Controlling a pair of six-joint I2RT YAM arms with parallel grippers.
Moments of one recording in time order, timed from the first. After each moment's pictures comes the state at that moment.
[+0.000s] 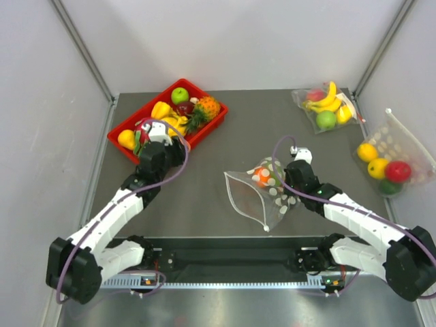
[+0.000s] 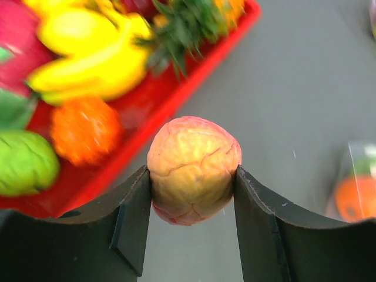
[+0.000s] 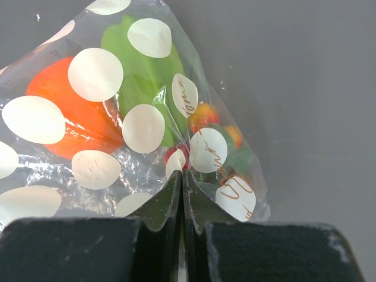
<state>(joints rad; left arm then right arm) -0.44 1.01 0.65 0.04 -0.21 -0.35 0.56 1.04 0.53 -0.27 0.32 0.44</state>
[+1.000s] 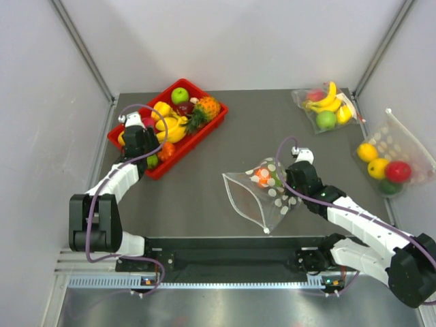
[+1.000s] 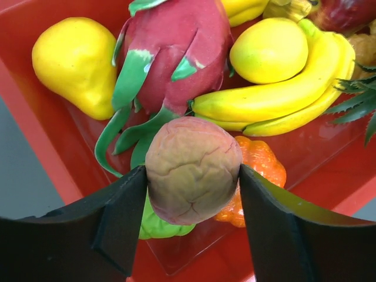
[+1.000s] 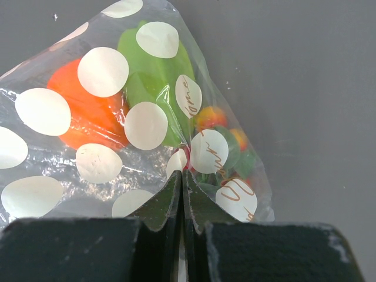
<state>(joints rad) -0.01 1.42 0.81 0.11 -0.17 -0.26 0.55 0.98 0.52 -0.28 0.28 0.42</state>
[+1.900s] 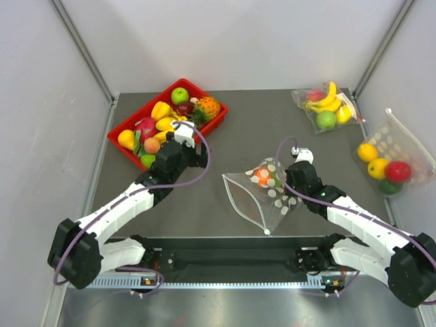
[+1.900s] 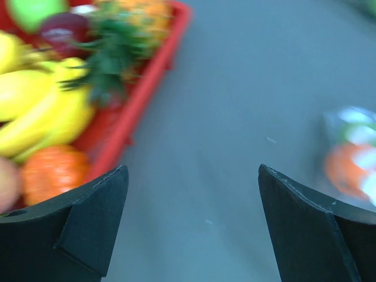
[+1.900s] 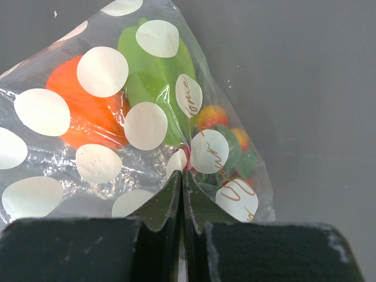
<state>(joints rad) -0.54 1.17 0.74 0.16 -0.18 -0.13 0.55 0.98 0.52 -0.28 0.27 0.42</state>
